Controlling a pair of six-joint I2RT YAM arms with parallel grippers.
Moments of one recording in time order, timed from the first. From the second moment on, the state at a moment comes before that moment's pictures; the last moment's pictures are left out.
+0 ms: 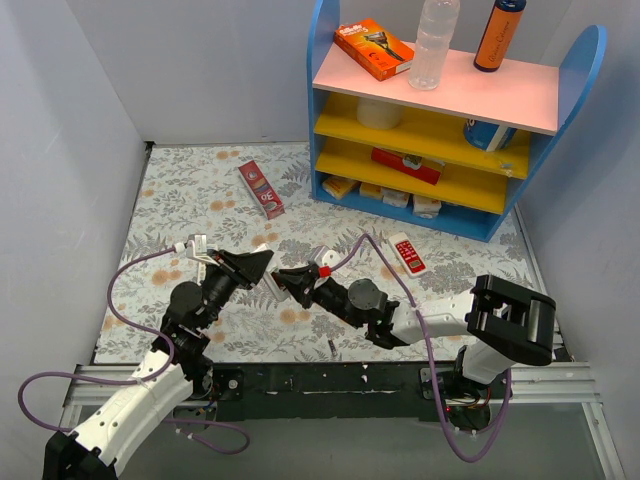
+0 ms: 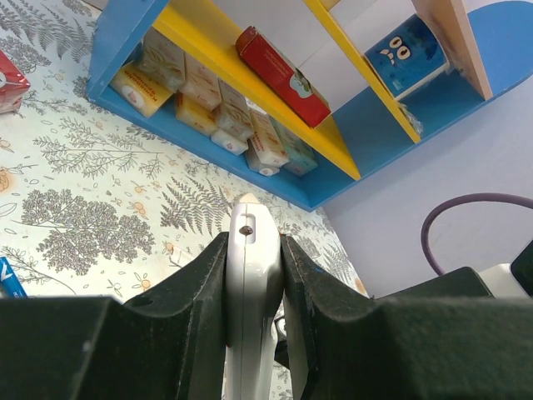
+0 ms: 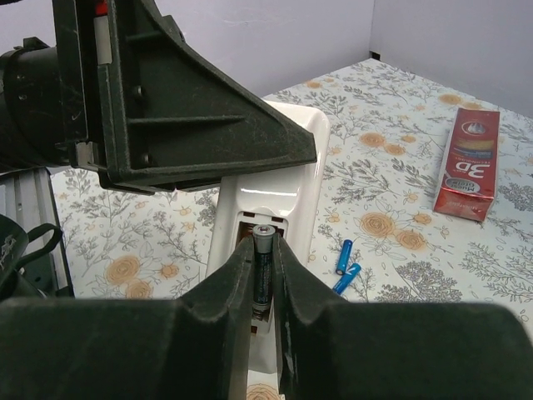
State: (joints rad) left arm -0.51 0.45 0.19 0.38 0.04 -0.83; right arm 1.26 1.54 0.59 1.09 0.22 0.06
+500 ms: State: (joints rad) left arm -0.50 0.48 0.19 0.38 0.05 -0.83; right arm 1.26 1.55 0.58 1.09 0.22 0.07
